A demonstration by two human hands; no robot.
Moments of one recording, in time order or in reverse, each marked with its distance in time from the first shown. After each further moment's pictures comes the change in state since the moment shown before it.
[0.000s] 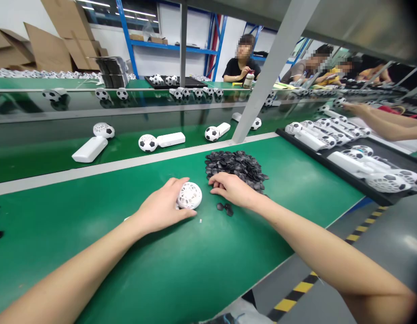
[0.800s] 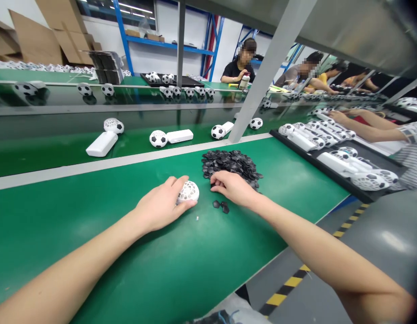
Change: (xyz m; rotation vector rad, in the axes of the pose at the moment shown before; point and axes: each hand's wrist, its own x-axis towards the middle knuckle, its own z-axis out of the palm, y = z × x) left_hand 0.000 0.004 0.002 0.139 0.016 0.040; right_hand -0.007 0.004 -0.003 -0.040 0.056 -0.011
